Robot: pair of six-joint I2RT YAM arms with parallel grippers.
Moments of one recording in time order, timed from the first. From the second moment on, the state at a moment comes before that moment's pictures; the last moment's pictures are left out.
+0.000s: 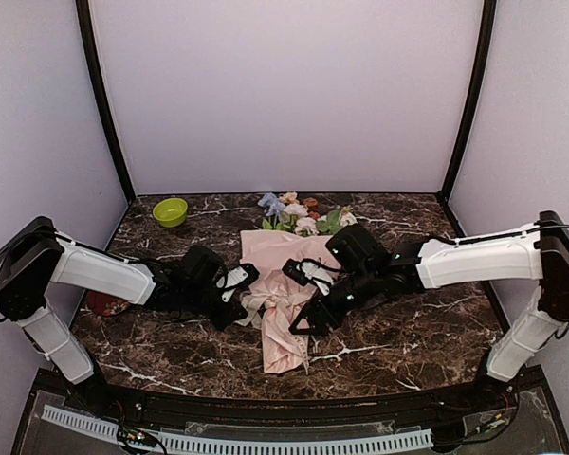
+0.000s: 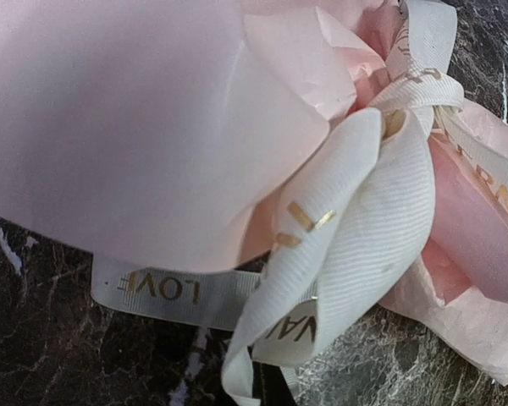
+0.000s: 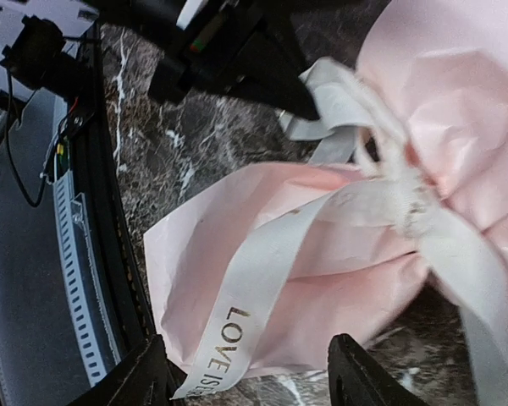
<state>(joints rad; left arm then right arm) -0.79 1.62 0.72 -0.01 0.18 0.01 0.99 1.62 0.99 -0.27 -0.47 0.12</state>
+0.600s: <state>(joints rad) -0.79 1.59 0.71 -0.03 0.18 0.00 0.70 1.61 0.81 -0.29 -0.11 0.24</state>
